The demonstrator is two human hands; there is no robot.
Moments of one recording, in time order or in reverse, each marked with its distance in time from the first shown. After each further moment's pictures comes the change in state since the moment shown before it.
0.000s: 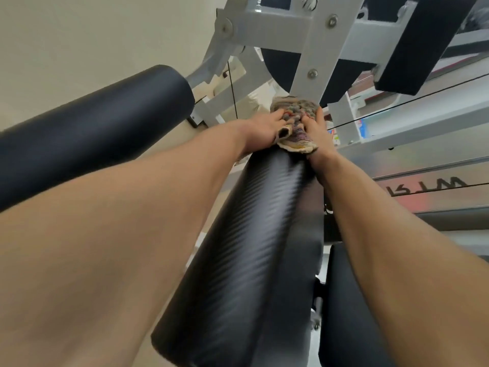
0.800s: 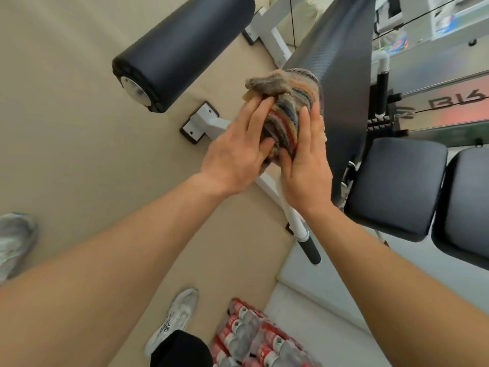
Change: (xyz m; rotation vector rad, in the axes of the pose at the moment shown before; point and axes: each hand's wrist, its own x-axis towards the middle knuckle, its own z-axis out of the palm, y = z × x) left_hand -0.340 -0.004 0.083 0.326 0.373 0.036; right_hand -0.370 -0.009 0.032 -0.241 -0.022 -0.327
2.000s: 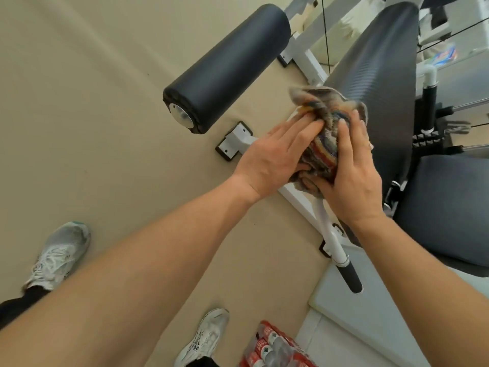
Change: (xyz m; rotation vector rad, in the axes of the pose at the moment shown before) left_hand 0.020 -0.021 -0.004 0.300 0.137 0.406; right_hand 0.015 0.018 -0.005 -0.154 0.040 -0.218
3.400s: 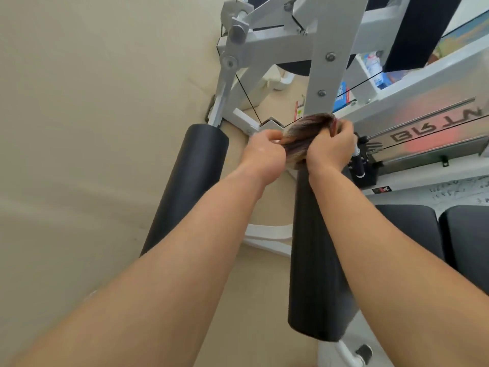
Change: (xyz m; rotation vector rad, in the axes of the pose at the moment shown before) left_hand 0.331 -0.133 -0.079 -1.023 -0.477 -0.943; right_hand 0.374 0.027 -0.038 0.441 0.614 1.221
